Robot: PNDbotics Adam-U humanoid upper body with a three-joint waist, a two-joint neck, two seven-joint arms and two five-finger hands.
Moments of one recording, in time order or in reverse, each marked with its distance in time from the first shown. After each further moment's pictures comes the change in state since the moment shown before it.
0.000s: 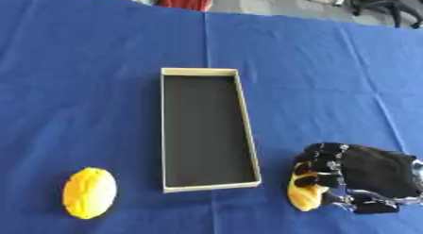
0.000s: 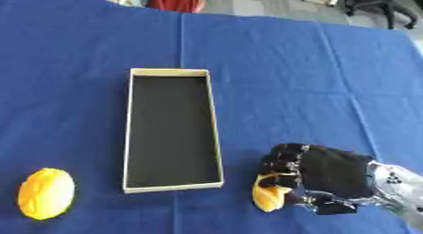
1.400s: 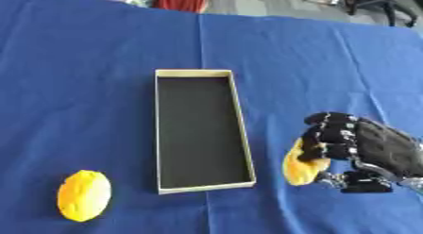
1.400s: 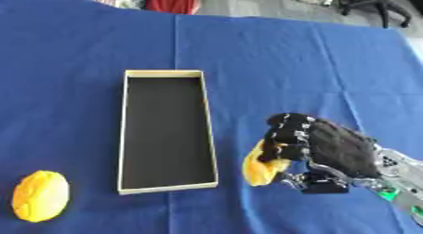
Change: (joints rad) left arm 0.011 -0.011 0.001 0.000 0.008 0.004 -0.004; right arm -0.069 -0.015 -0.068 0.001 -0.205 -0.075 -0.315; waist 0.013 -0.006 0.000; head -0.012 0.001
